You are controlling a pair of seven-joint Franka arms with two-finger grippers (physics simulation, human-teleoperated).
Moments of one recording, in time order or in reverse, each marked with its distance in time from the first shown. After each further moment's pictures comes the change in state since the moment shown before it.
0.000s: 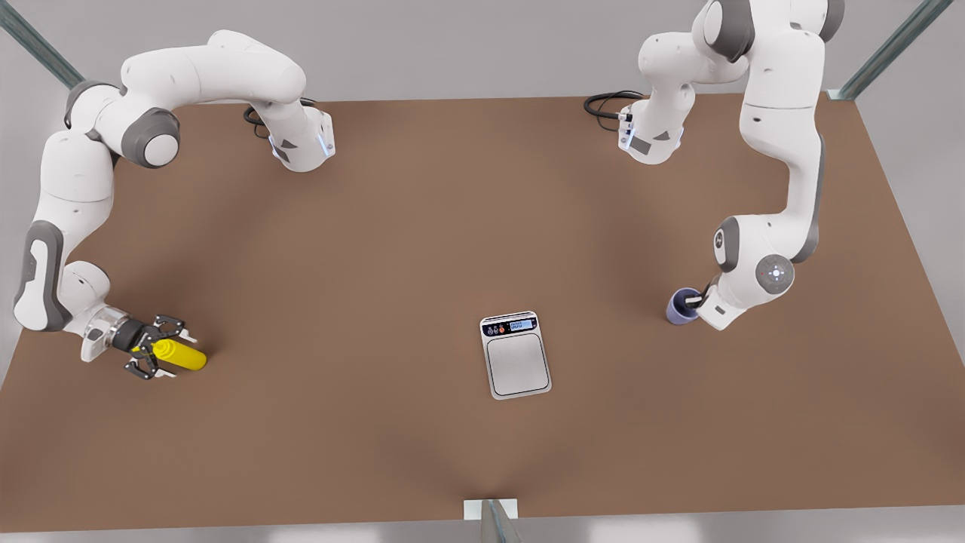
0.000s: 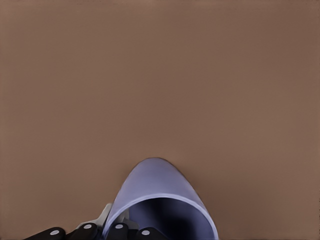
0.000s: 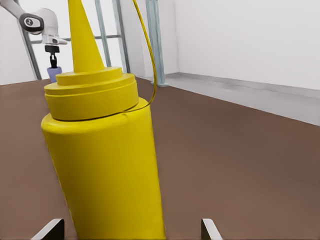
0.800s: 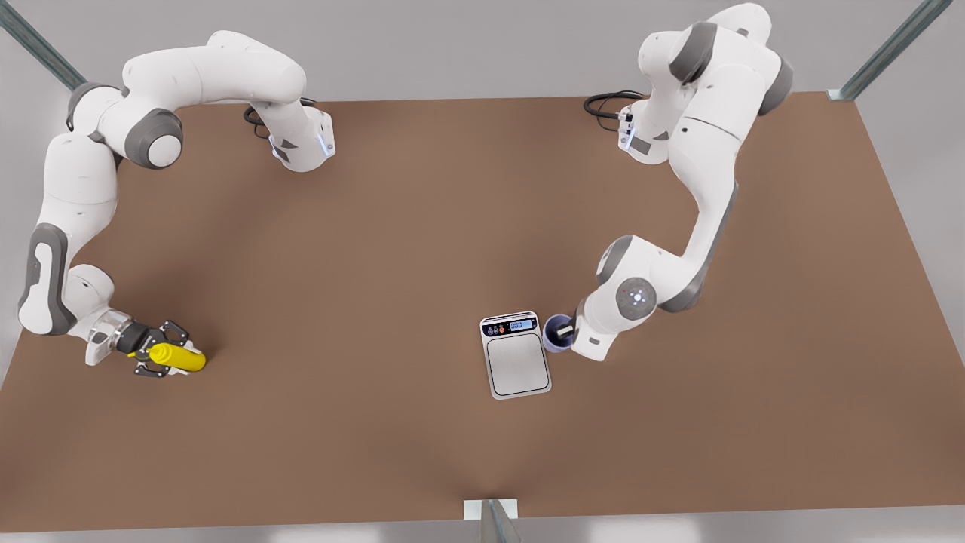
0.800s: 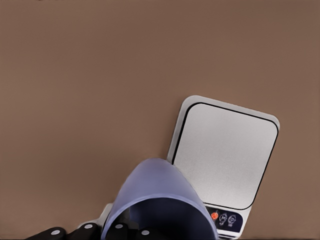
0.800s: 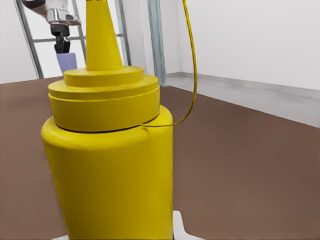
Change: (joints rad) left arm -0.070 0.281 -0.440 0.557 0.037 -0.209 -0.803; right arm 0.021 0.002 0.002 0.002 0.009 0.011 -0.001
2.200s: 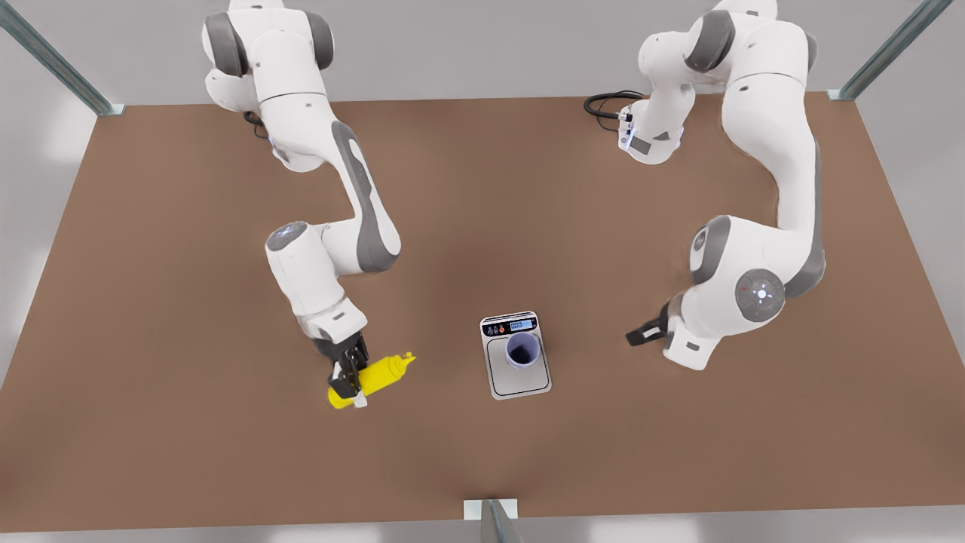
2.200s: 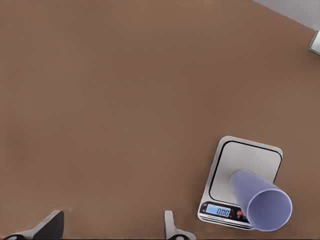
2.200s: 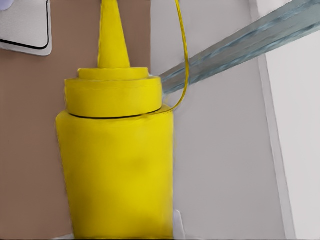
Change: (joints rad) left arm 0.075 -0.134 0.230 0.234 -0.111 -0.433 0.327; right arm 1.493 -0.366 -0.512 -0.174 -0.530 1.175 0.590
